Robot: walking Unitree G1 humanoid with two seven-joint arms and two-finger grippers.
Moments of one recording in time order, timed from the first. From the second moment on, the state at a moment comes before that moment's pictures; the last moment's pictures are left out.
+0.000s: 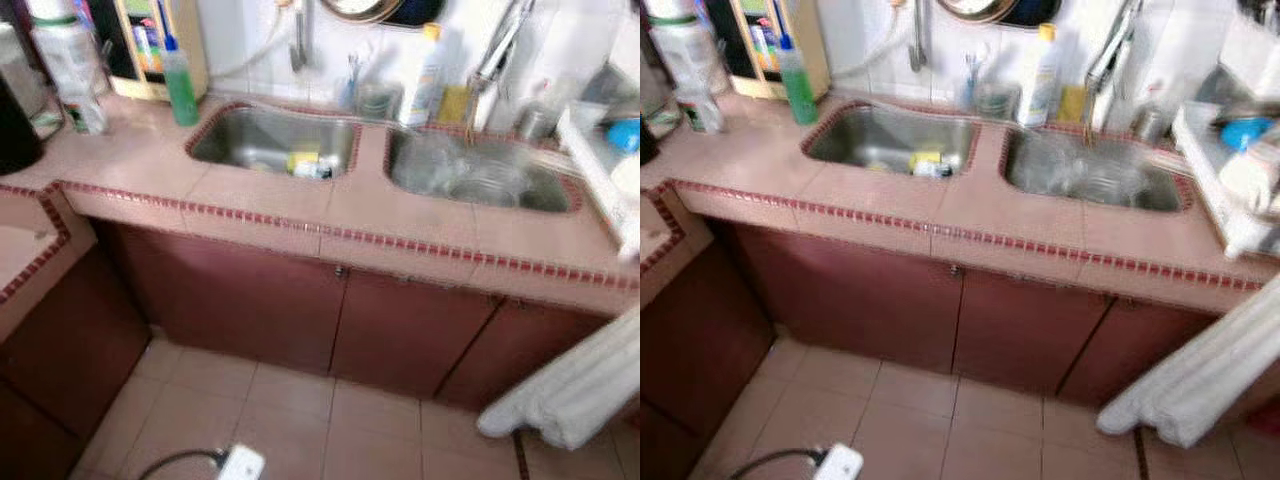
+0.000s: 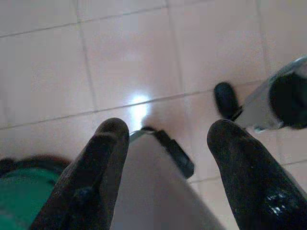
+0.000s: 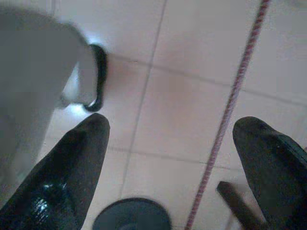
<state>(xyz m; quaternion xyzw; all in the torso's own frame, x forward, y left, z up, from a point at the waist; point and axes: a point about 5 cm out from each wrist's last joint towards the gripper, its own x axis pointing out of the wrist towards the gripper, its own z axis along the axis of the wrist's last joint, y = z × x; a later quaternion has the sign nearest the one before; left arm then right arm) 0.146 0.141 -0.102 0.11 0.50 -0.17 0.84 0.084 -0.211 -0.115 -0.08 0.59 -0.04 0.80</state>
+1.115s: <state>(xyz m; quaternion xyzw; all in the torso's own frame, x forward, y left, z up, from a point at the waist) 0.144 0.154 -0.102 0.10 0.51 -0.15 0.84 0.083 -0.209 -0.115 -0.06 0.59 -0.04 0.80</state>
